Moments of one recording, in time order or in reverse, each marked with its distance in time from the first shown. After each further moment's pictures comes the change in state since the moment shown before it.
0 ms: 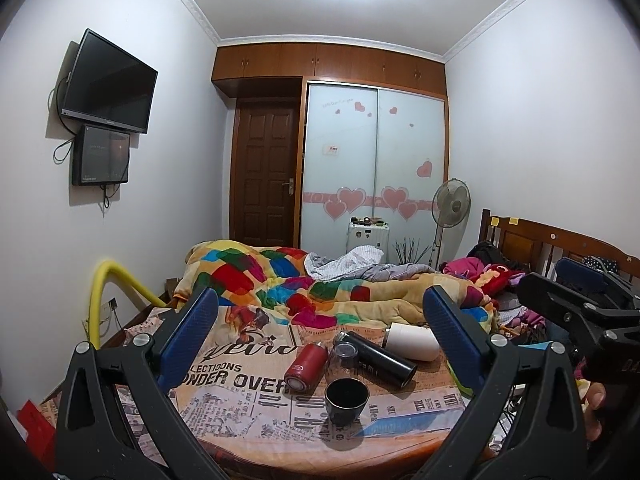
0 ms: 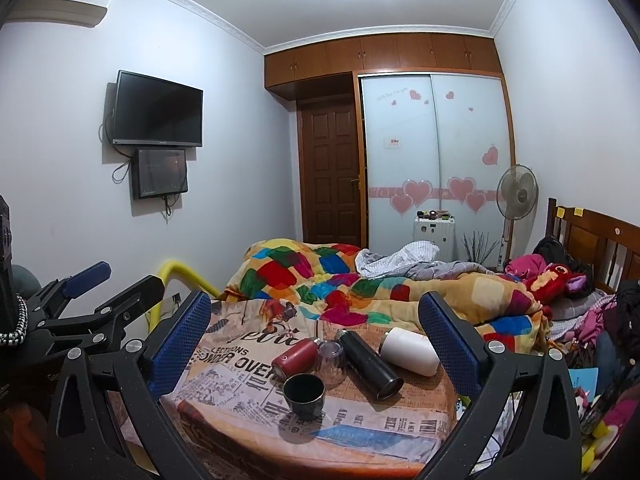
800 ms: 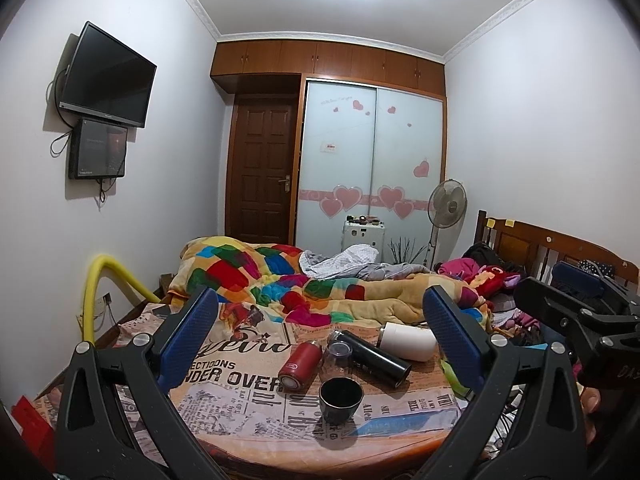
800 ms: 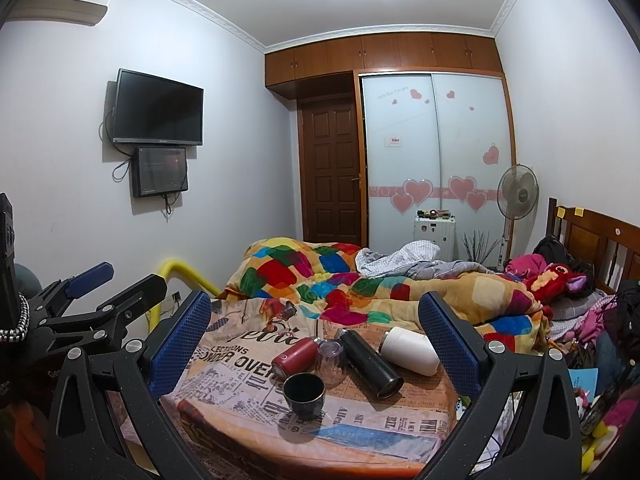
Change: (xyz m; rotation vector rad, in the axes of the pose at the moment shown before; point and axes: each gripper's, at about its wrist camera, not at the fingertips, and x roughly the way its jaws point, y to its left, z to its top) left arm 0.000 0.003 0.000 -0.024 0.006 -0.018; right arm 0.000 0.000 0.001 -0.003 0.004 -0.002
